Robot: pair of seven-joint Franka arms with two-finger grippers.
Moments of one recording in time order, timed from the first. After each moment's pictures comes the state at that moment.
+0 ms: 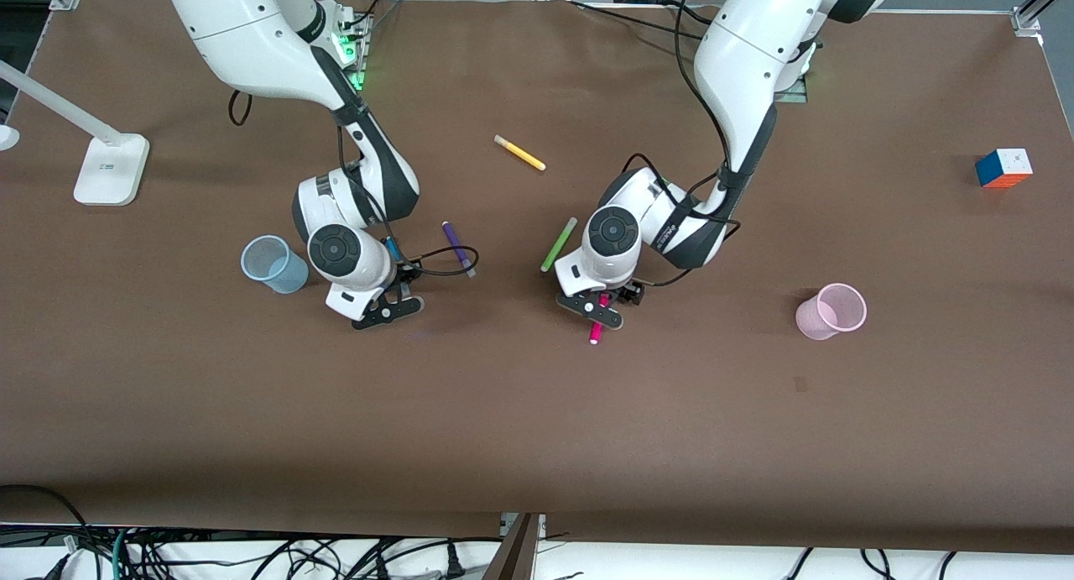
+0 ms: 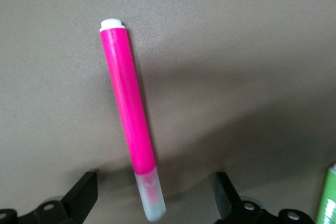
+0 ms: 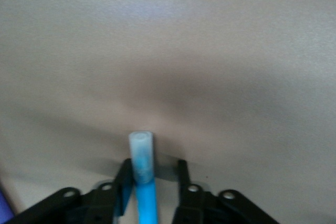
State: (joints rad) left arm -0.55 0.80 -0.07 -1.57 0.07 2.29 -0.23; right arm 0.41 0.63 0.00 -1.82 0.03 2.28 0.06
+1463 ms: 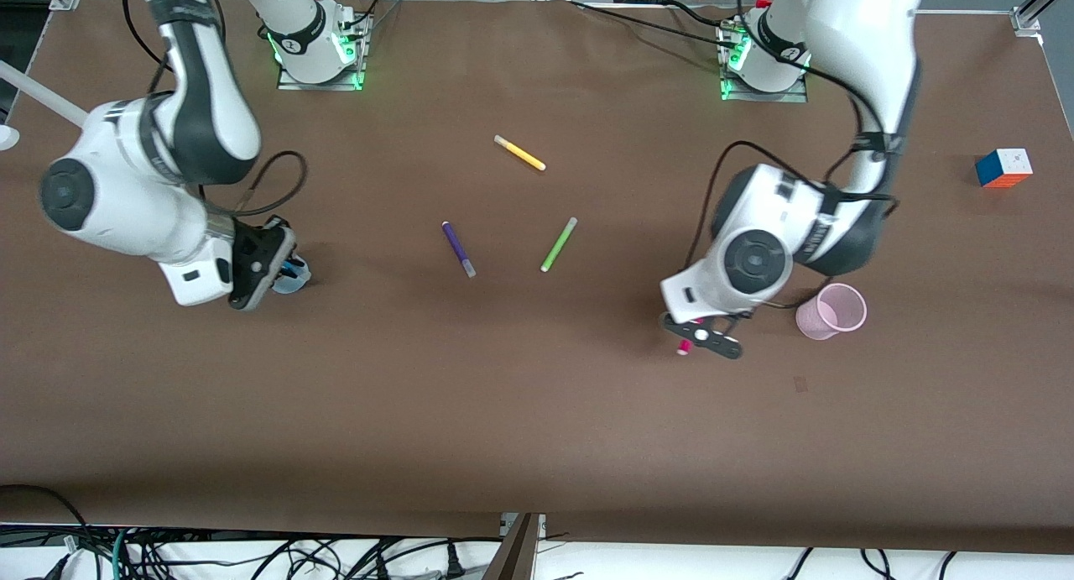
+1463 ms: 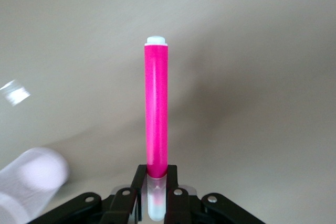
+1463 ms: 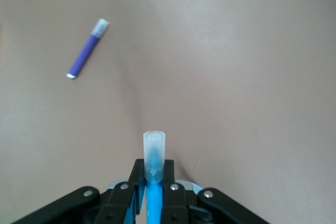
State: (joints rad) left arm -0.30 0.58 -0.03 -1.48 0.12 1.81 0.08; right arm 0.39 0.28 -0.33 -1.84 0.39 1.96 -1.24
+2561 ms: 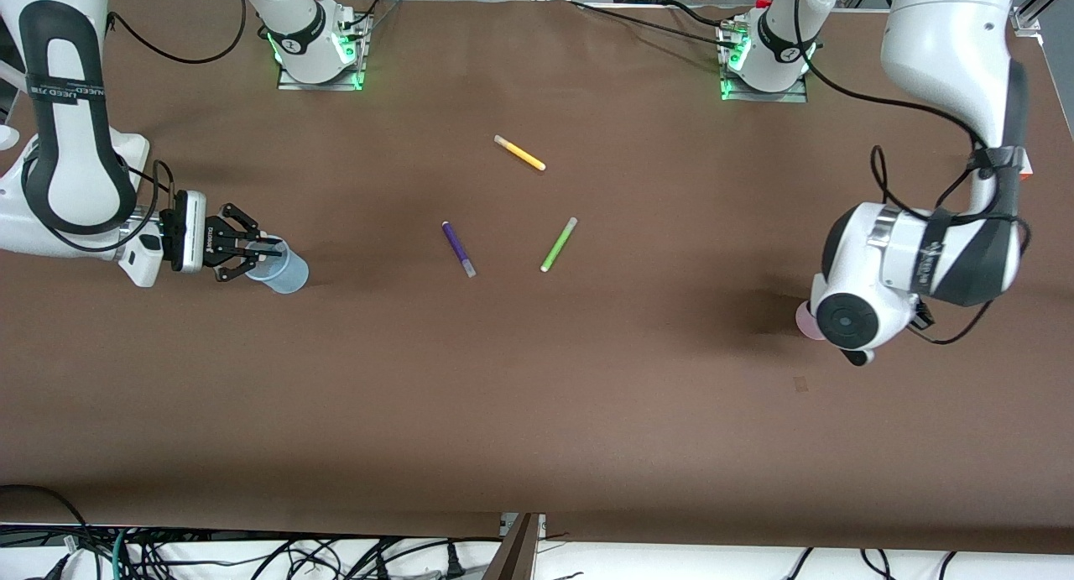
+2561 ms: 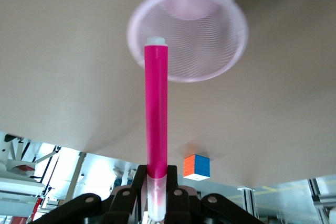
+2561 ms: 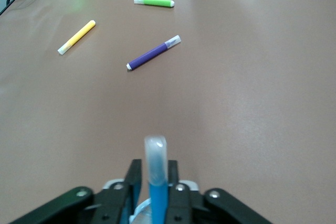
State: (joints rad) left arm -0.13 0.63 -0.03 -1.52 0.68 1.52 0.65; right arm 0.25 0.37 -0.46 -1.98 0.84 1.79 -2.10
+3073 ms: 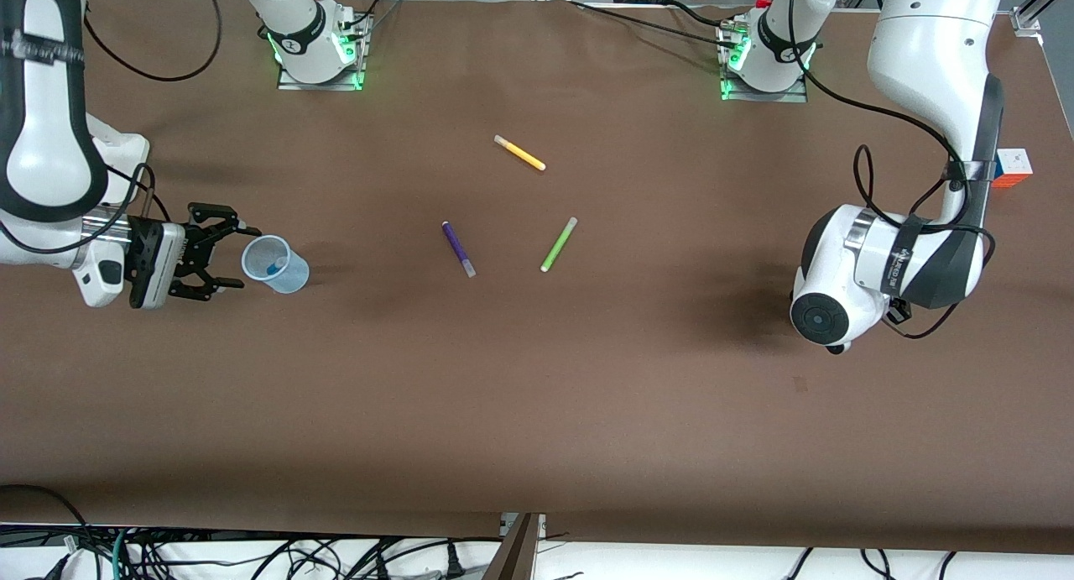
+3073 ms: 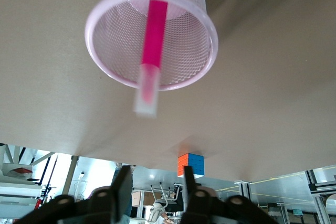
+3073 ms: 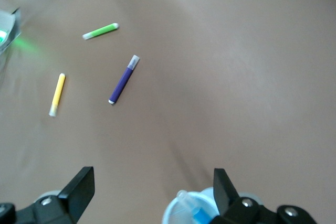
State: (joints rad) left arm -0.13 0.62 -0.04 -1.55 0.68 1.52 0.65; right arm 0.30 0.34 -0.45 -1.74 0.65 1.70 -1.26
